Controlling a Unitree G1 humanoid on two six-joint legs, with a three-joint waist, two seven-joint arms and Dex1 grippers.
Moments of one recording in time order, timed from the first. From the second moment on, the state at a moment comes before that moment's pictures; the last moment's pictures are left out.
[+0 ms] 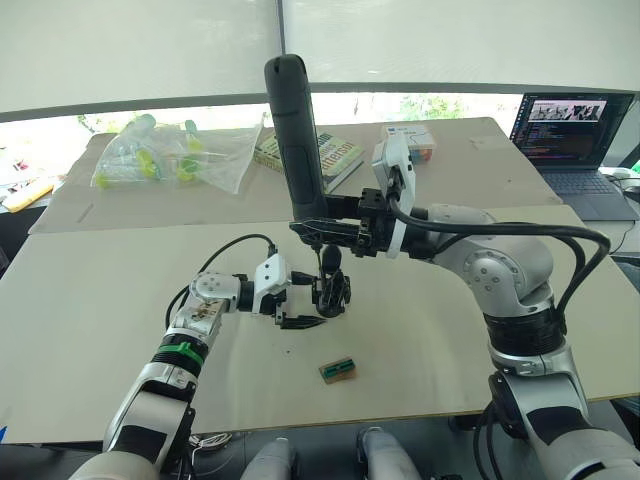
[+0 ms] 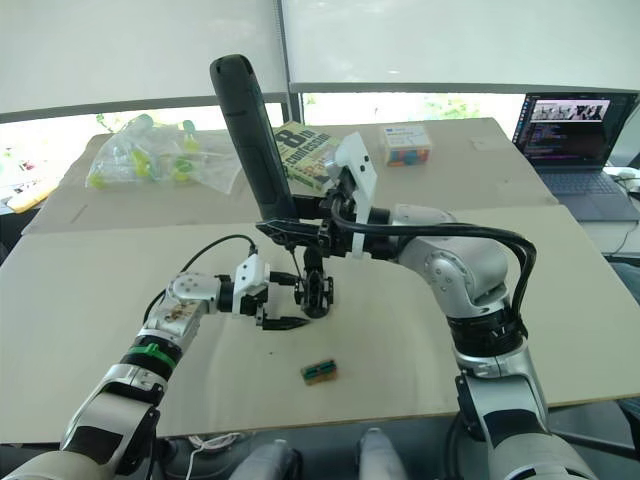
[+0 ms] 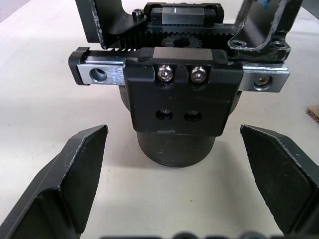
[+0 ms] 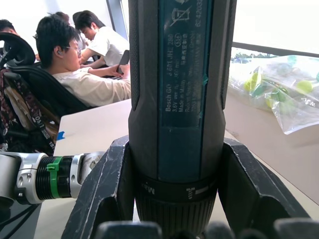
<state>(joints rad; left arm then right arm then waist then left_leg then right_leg) -0.68 0.38 -0.18 0.64 -0.16 -0.17 -1.31 -0.85 -0.41 0.11 -0.20 0.69 0.81 0.77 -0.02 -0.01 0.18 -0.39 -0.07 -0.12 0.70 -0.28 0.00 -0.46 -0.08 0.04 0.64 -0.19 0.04</state>
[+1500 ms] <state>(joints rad) -0.69 0.39 -0.18 0.64 -0.15 -0.17 -1.34 -0.88 -0.39 0.10 -0.19 0.69 0.84 0.77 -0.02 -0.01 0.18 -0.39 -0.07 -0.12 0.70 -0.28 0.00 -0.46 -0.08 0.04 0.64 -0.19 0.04</state>
